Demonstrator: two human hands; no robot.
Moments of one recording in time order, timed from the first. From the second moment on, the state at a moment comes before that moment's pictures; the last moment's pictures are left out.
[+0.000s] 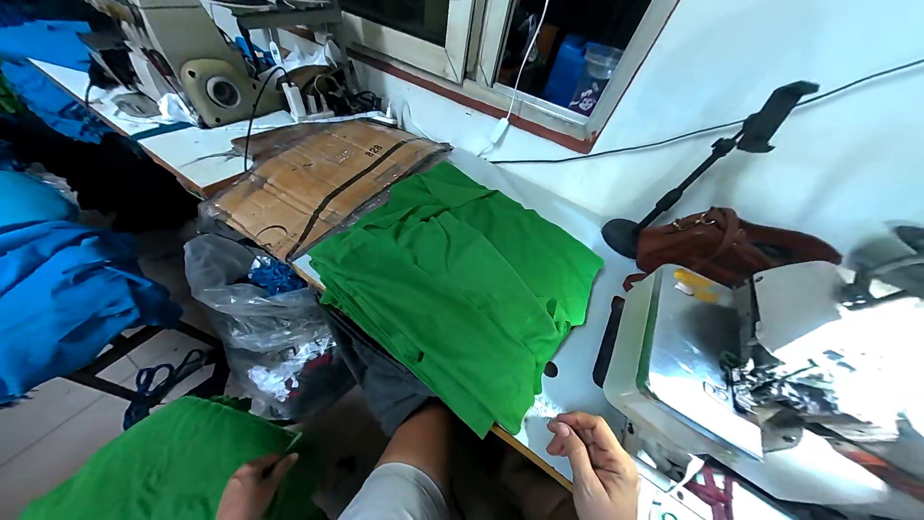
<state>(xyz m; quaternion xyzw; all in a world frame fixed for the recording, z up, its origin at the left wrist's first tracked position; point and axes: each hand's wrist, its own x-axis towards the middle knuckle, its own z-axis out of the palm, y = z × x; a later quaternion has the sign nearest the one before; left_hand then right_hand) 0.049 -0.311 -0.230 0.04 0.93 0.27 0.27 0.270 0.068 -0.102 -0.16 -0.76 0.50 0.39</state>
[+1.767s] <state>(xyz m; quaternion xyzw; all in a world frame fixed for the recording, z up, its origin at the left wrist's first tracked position) -0.019 -0.202 0.052 0.31 0.70 0.64 -0.07 0.282 0.003 -0.034 -0.13 -0.74 0.62 0.21</state>
